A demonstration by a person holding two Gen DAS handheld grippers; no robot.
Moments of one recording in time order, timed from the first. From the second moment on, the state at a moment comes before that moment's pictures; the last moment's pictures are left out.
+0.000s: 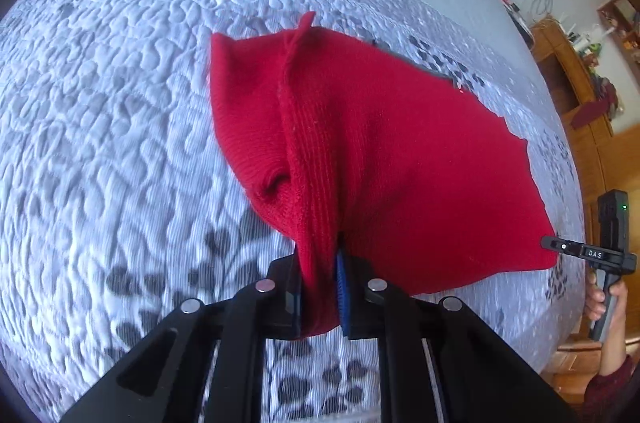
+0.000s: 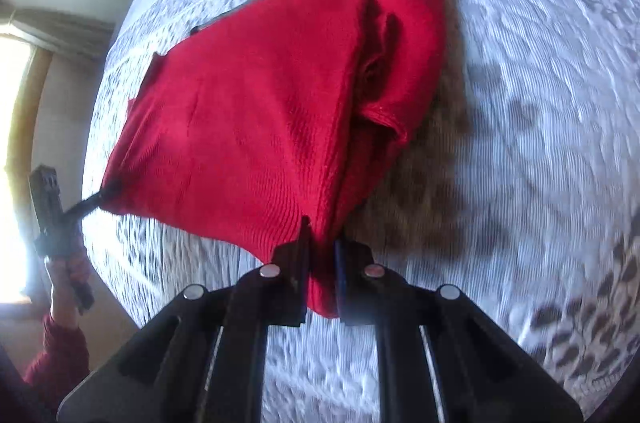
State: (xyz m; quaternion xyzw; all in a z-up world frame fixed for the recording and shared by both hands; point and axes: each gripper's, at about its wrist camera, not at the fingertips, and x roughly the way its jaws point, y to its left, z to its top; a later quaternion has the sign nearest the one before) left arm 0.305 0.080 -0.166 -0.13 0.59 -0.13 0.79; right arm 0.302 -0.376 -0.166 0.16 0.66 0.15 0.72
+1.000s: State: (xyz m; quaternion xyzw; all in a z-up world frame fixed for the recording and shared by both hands) left arm 0.121 0.118 -0.180 -0.08 0.56 -0.13 0.81; right arm 0.112 -0.380 -0.184 0.14 0.64 0.13 0.75
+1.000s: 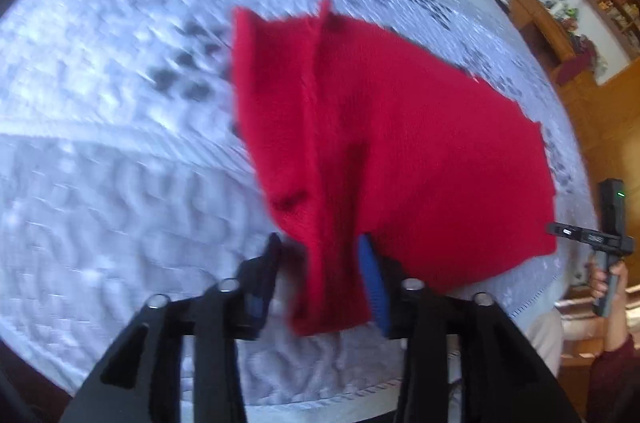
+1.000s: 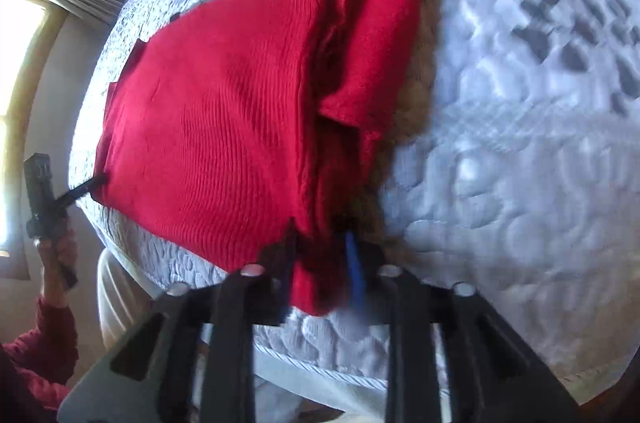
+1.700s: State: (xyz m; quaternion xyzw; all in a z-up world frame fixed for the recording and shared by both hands) left arm 0.299 0.025 -0.208 0.09 0.55 -0.09 0.83; right arm 0.316 -0.380 -0.200 0.17 0.63 0.10 0.75
